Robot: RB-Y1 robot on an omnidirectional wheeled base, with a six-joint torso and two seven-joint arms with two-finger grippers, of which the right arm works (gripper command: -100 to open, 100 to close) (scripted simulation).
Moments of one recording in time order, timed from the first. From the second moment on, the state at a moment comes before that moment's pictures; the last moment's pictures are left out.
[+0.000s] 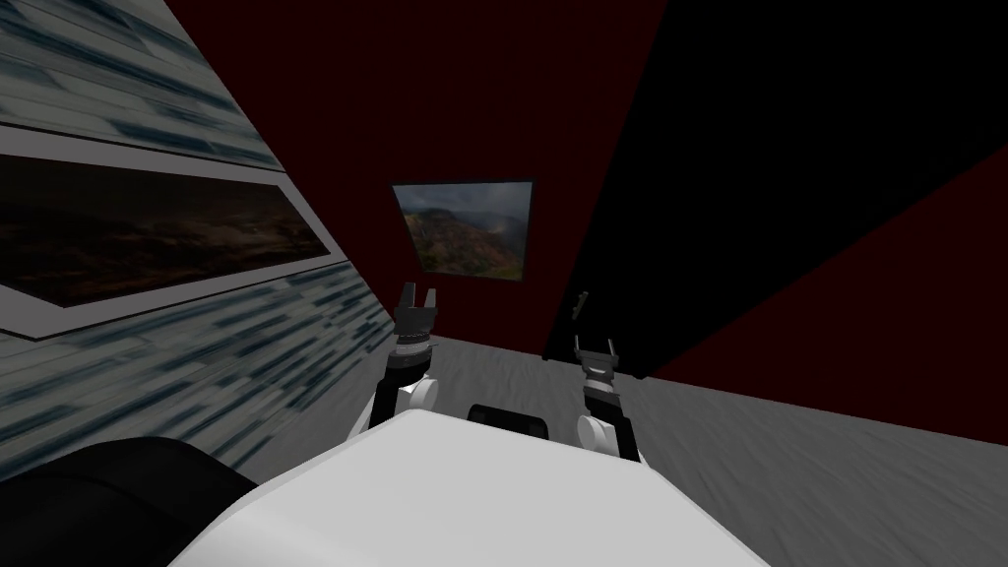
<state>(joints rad) 0.31 -0.20 0.15 -1.55 -0.48 -0.71 -0.82</state>
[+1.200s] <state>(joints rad) 0.25 -0.25 0.22 -1.29 -0.62 -0.78 -1.03</state>
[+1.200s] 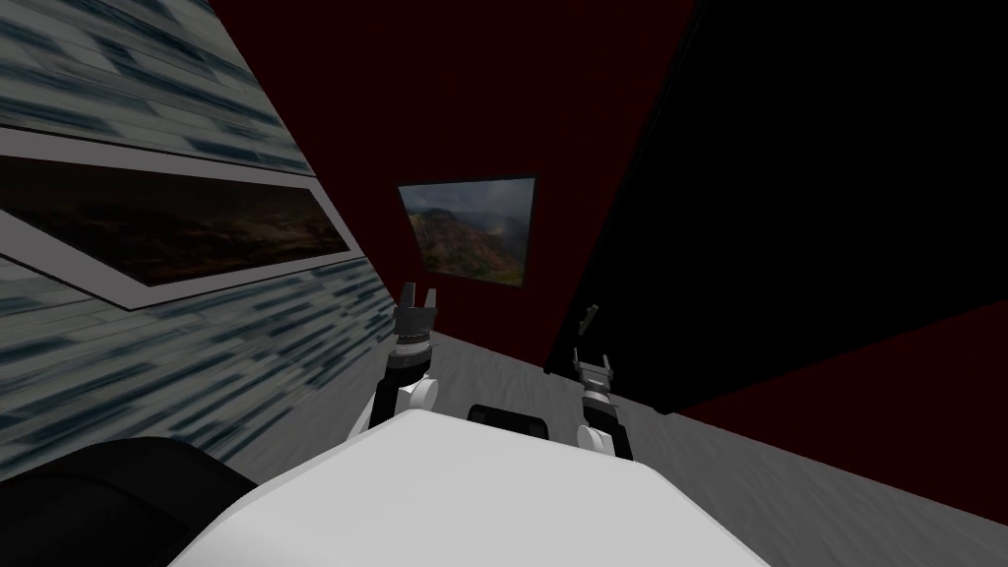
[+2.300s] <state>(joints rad) 0.20 -0.29 0.28 -1.05 -0.74 -0.84 -1.22</state>
